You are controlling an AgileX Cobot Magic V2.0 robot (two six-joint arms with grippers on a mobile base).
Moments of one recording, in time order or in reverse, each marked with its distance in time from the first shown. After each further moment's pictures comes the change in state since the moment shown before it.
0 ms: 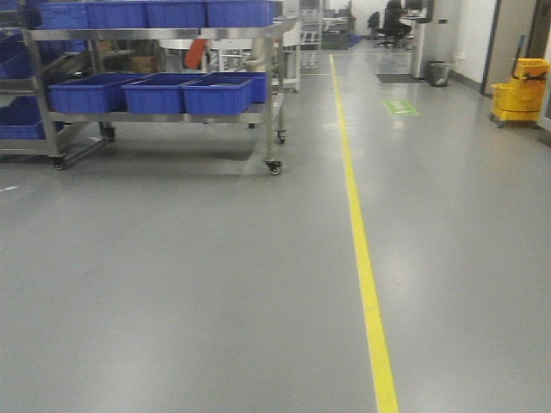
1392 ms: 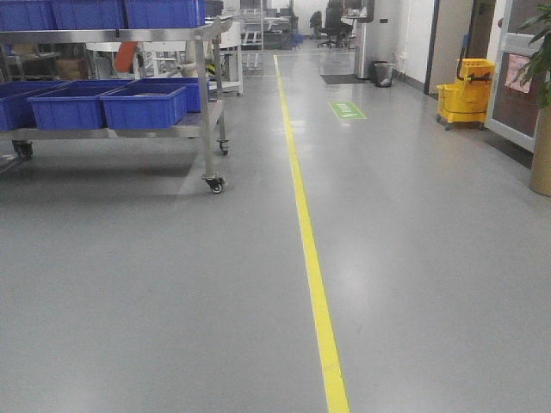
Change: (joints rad) left arm 0.000 0.000 0.000 0.000 0.002 0.000; right arm 0.000 0.000 0.000 0.000 0.000 0.000
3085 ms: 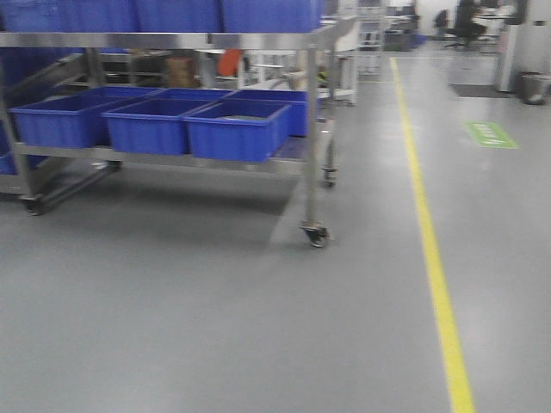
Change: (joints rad) left arm 0.000 0.000 0.000 0.000 0.000 0.000; right arm -0.002 0.000 0.000 0.000 0.001 -0.002
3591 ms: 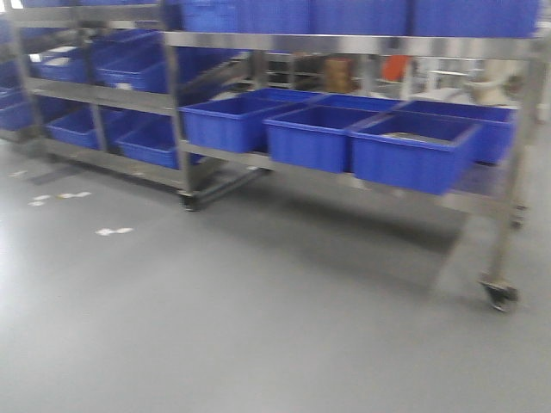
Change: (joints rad) left arm 0.000 0.000 0.000 0.000 0.000 0.000; right arm 0.000 0.000 0.000 -0.001 0.002 0.000
